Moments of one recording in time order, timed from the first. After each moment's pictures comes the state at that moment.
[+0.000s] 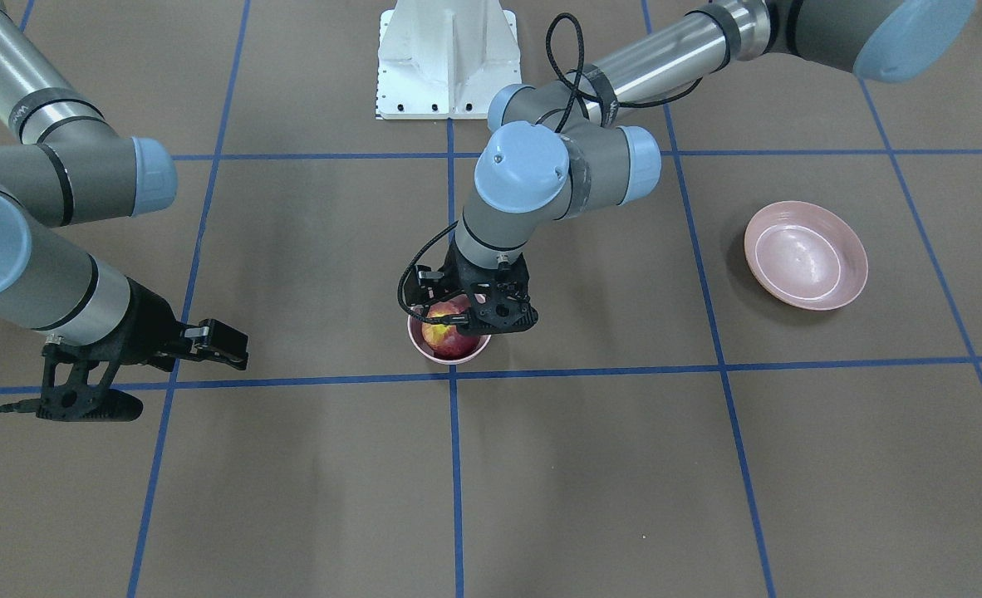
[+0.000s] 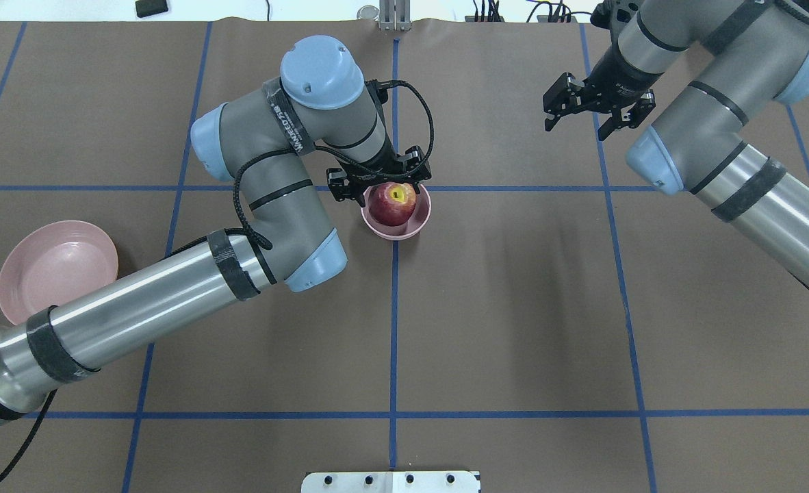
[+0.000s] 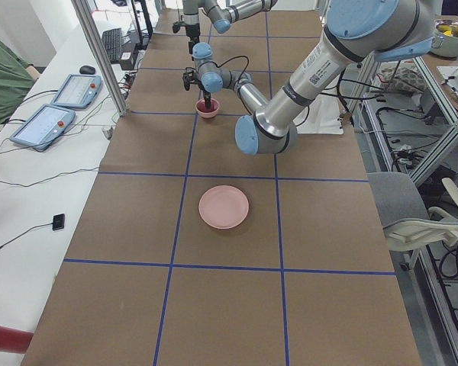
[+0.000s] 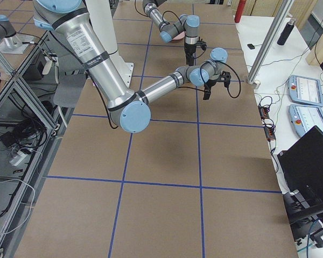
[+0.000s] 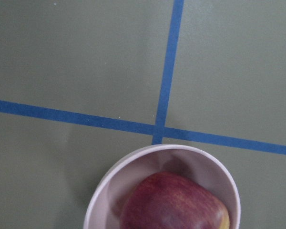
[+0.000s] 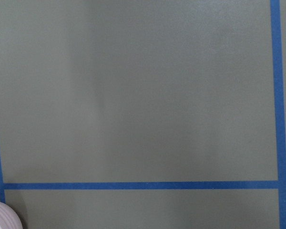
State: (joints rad) left arm -0.67 -2.48 -1.31 -1.87 -2.08 -1.34; right arm 1.02 -0.99 1.46 -1.42 2.34 0.87
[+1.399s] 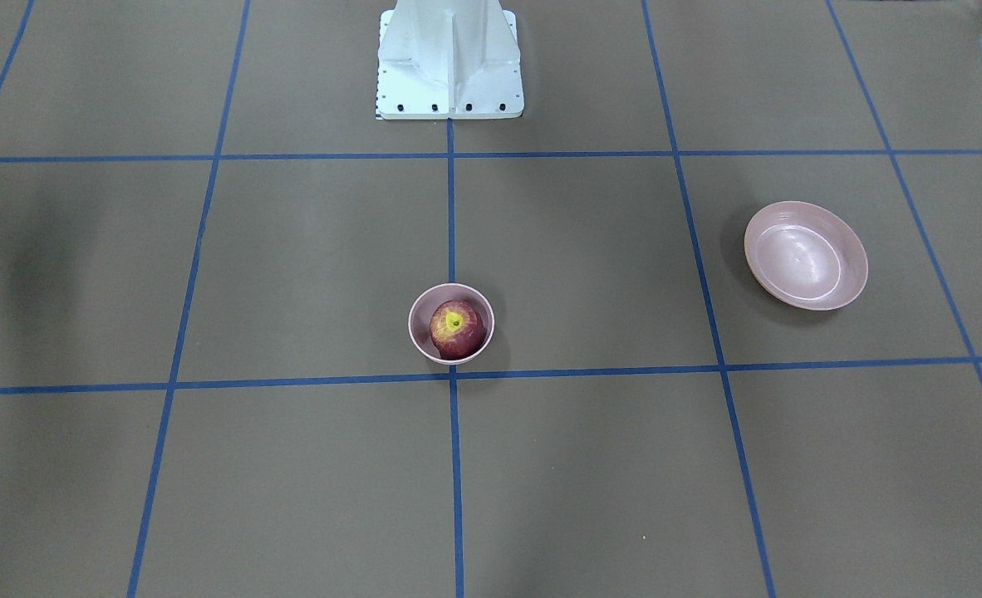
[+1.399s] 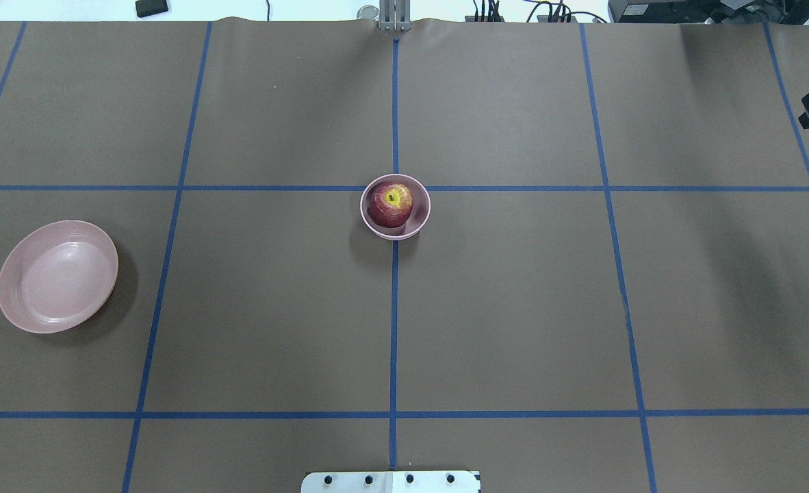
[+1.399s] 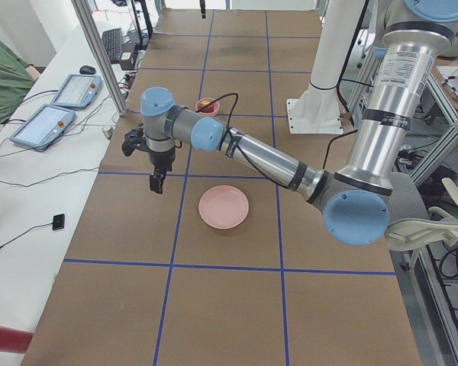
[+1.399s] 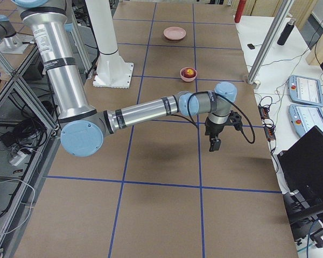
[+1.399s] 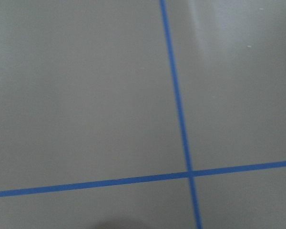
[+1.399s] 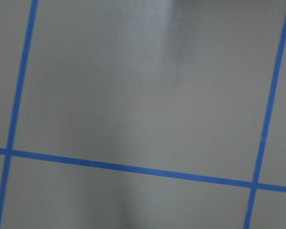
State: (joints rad) left arm -1.44 -1.80 -1.75 -1.47 -2.26 -0.12; right arm 1.37 -1.32 1.57 -1.64 2.21 0.14
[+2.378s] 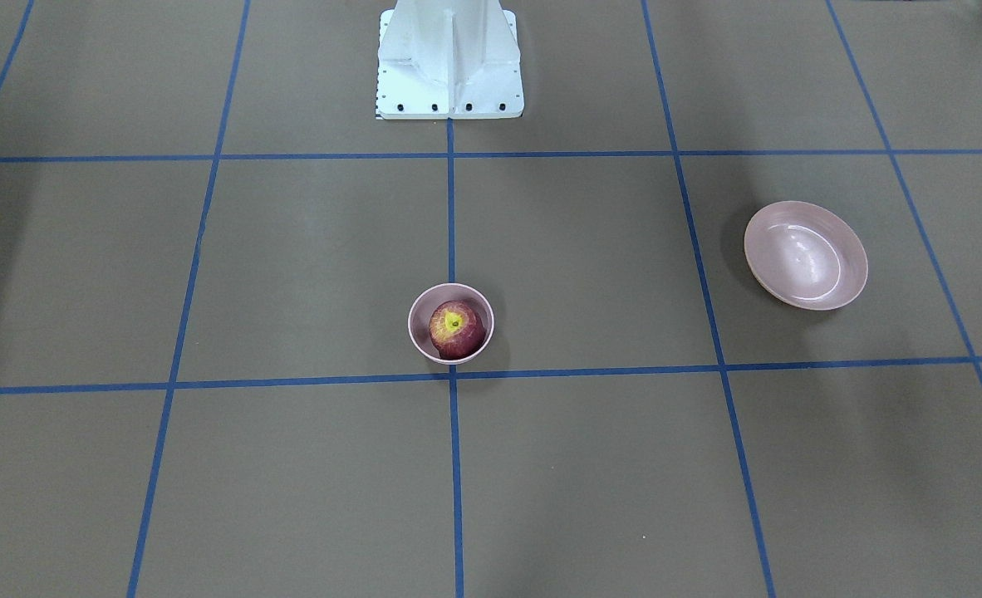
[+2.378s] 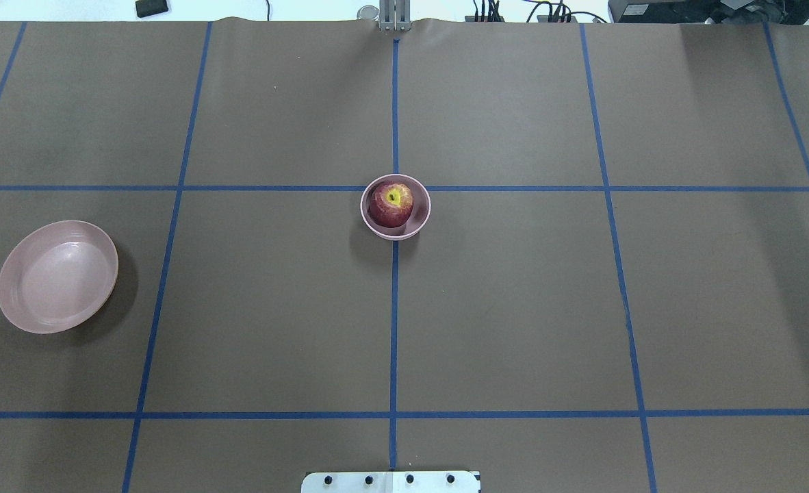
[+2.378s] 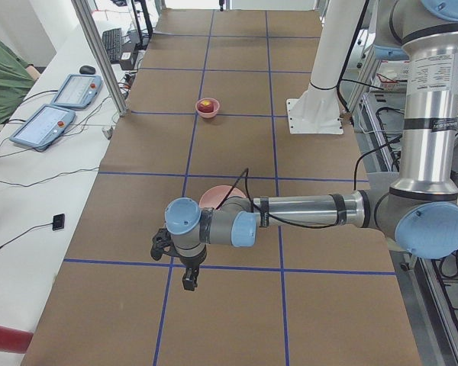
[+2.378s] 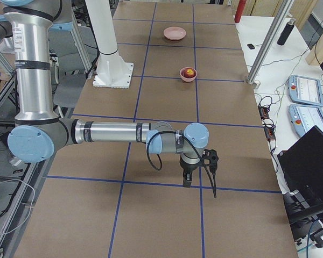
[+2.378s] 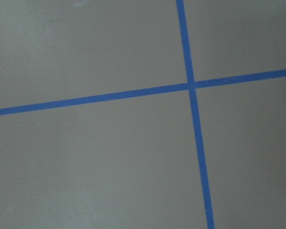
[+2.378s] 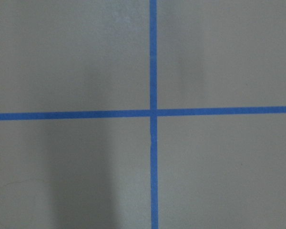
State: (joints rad) left arm -1.54 -1.55 -1.51 -1.69 -2.33 0.07; right arm 1.54 -1.58 1.60 -1.54 2.31 0.13
